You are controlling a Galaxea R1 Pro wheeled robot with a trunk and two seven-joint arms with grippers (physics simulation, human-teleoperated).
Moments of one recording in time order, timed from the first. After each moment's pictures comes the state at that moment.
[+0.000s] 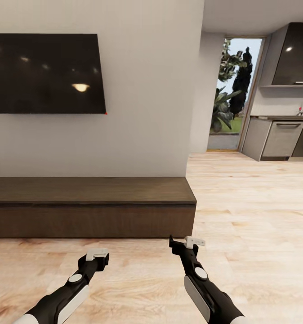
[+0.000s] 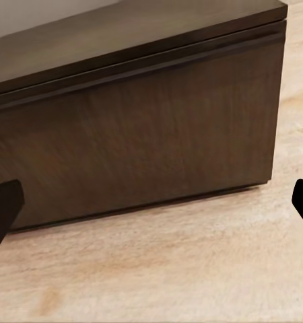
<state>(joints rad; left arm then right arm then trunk) -0.50 0.22 -0.71 -0.71 0.70 -0.04 0.30 -0.46 0.05 0.41 -0.79 -0.46 -0.16 -0.26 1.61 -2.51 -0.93</state>
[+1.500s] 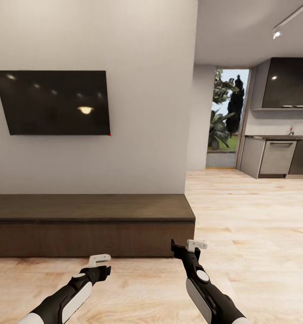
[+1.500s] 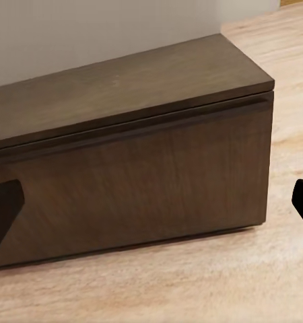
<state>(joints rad) -0.50 0.19 -0.66 -0.69 0.79 0.20 0.30 -0.46 0.05 0.40 -0.75 -0.46 -0.16 -0.26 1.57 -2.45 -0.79</state>
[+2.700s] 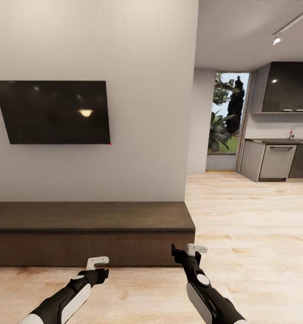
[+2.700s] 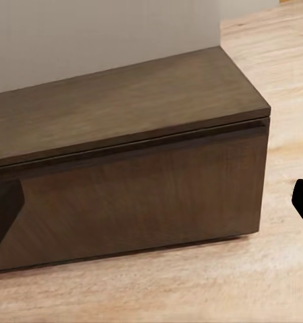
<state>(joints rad) -0.50 0.19 -0.66 -0.65 0.79 0.20 0.30 -0.45 0.05 0.41 -0.70 -0.45 -0.16 -0.25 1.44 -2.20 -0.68</state>
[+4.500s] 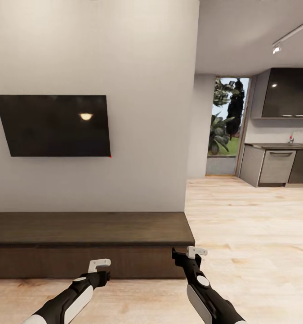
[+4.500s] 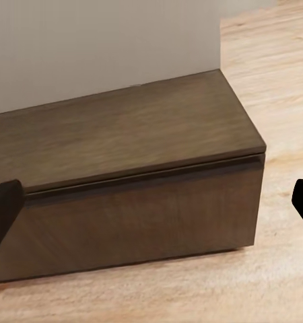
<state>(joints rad) -0.50 0.16 -0.66 -0.62 0.79 0.20 0.30 -0.45 0.05 0.41 -0.68 -0.46 -0.14 -0.25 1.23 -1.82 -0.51</state>
